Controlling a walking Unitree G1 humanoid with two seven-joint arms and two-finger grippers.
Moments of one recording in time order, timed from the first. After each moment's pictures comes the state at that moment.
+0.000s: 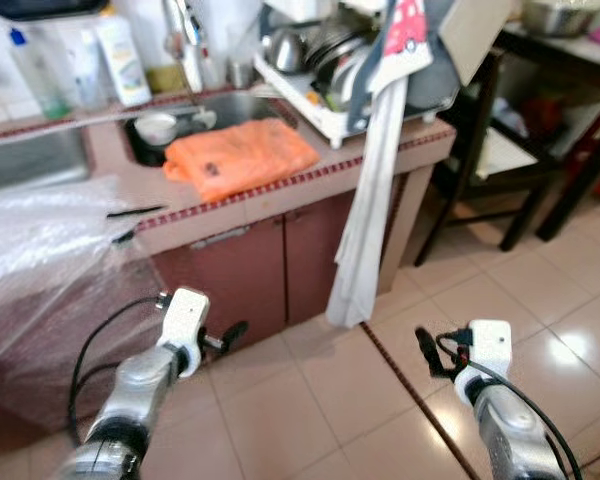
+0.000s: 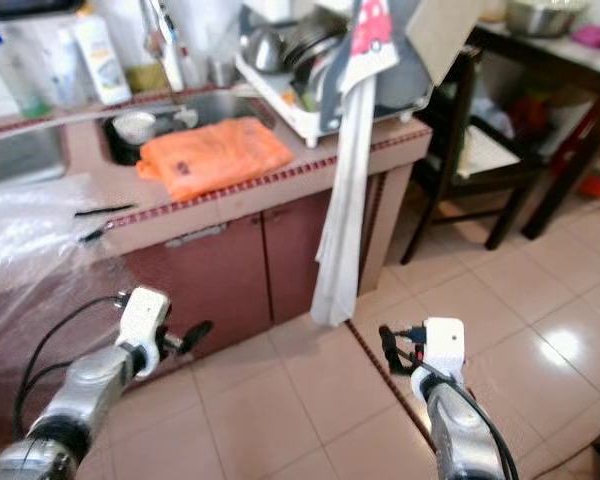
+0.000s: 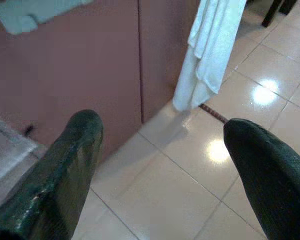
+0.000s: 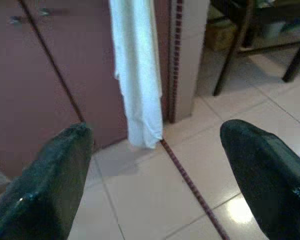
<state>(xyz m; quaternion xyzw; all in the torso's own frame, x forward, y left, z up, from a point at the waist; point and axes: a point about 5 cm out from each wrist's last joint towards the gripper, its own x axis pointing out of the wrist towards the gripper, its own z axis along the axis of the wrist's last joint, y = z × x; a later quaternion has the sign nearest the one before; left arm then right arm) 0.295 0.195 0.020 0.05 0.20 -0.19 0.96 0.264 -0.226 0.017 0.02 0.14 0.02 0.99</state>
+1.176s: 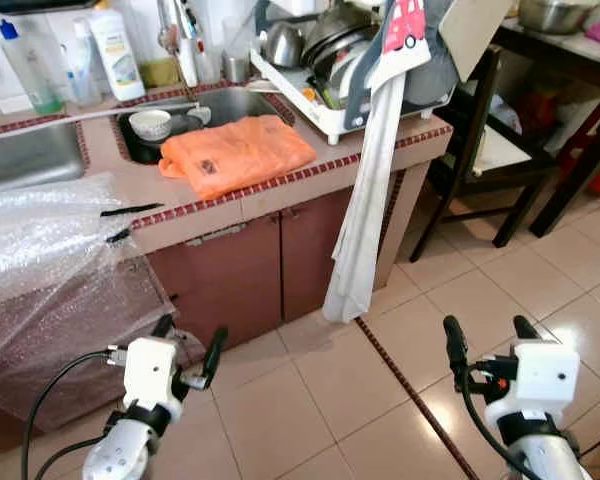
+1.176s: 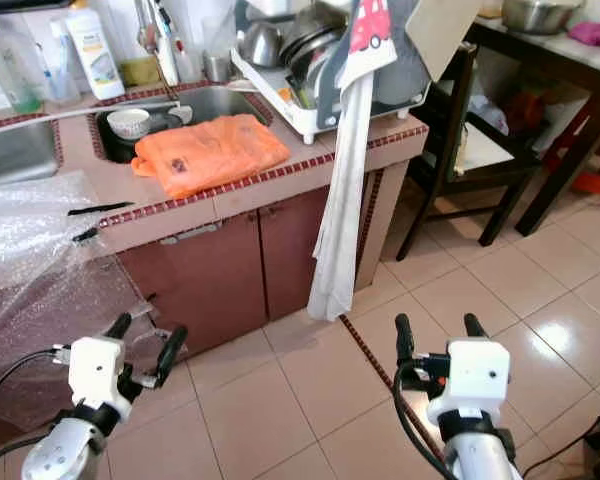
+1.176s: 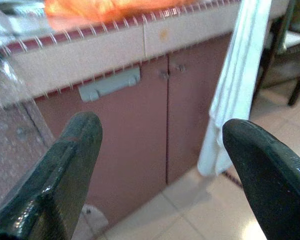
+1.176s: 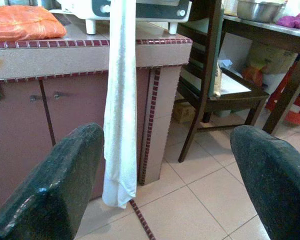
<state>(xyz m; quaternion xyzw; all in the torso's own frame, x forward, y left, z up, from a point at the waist) 0.215 0.180 0.056 0.03 0.03 -0.09 1.00 0.191 -0.198 0.106 -0.05 0.00 -0.04 1.00</state>
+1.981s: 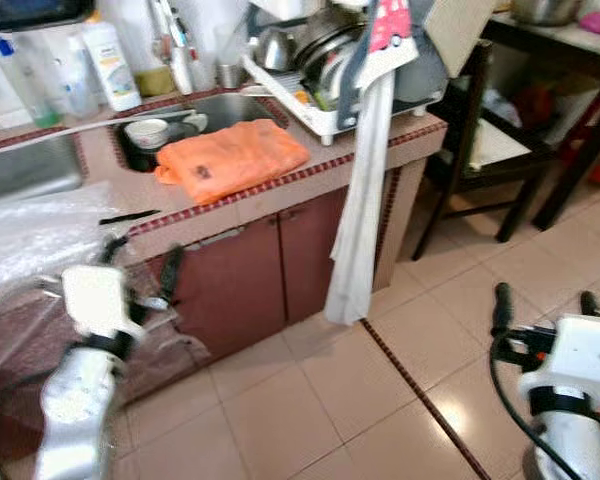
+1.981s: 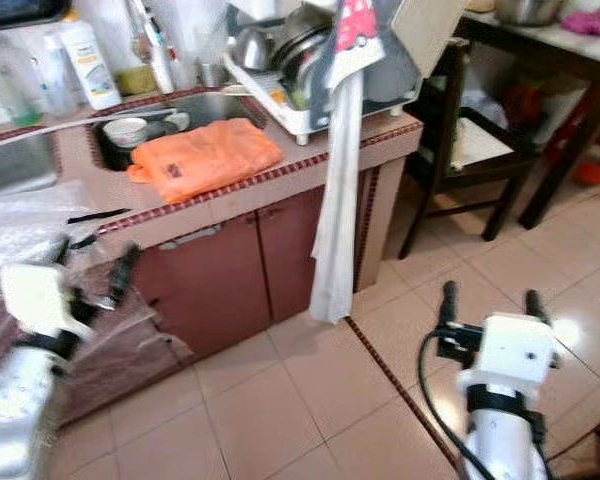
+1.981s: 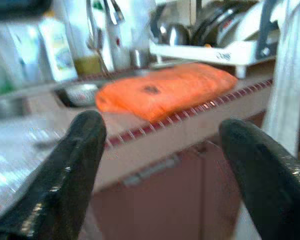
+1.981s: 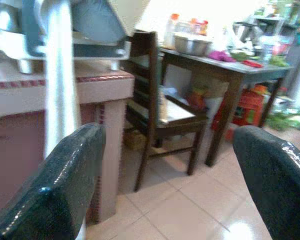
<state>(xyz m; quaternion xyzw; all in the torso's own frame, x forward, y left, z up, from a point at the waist) 0.263 0.210 0.118 0.03 -0.08 -0.04 1.00 0.203 -0.211 0.138 -0.08 -0.07 -0.14 0.98</state>
